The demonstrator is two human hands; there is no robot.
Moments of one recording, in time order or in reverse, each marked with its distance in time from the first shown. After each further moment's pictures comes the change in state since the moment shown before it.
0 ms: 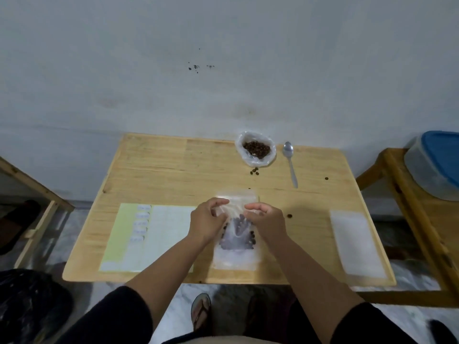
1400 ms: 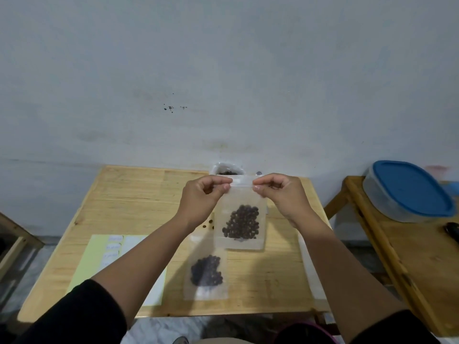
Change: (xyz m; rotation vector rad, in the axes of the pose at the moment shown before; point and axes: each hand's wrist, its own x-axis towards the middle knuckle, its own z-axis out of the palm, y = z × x) left_hand 0.012 0.125 -0.012 -0.414 0.040 0.338; right_hand 0.001 -0.116 -0.117 0.087 -0.040 -0.418
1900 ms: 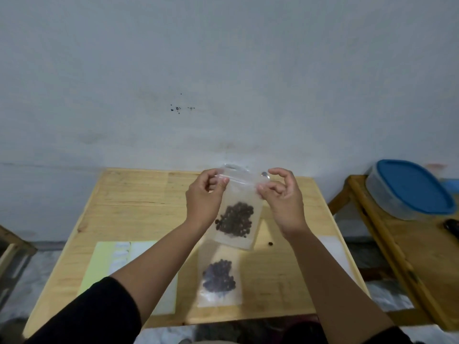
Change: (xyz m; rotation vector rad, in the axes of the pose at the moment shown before) left_hand 0.019 -0.022 -0.014 -0.007 0.195 -0.007; right_hand -0.007 0.008 0.047 0.179 0.158 -0.023
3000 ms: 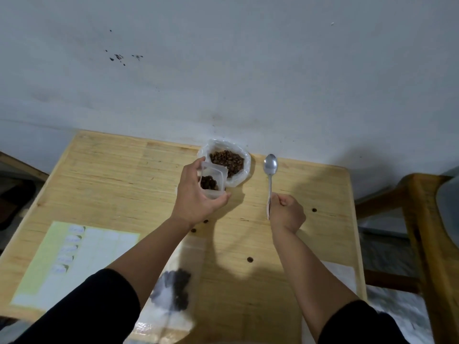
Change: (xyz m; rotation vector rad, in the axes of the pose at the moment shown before) left_hand 0.056 -0.101 0.093 0.536 -0.038 -0.047; right_hand 0.130 0.177 -0.066 -0.633 0.260 0.495
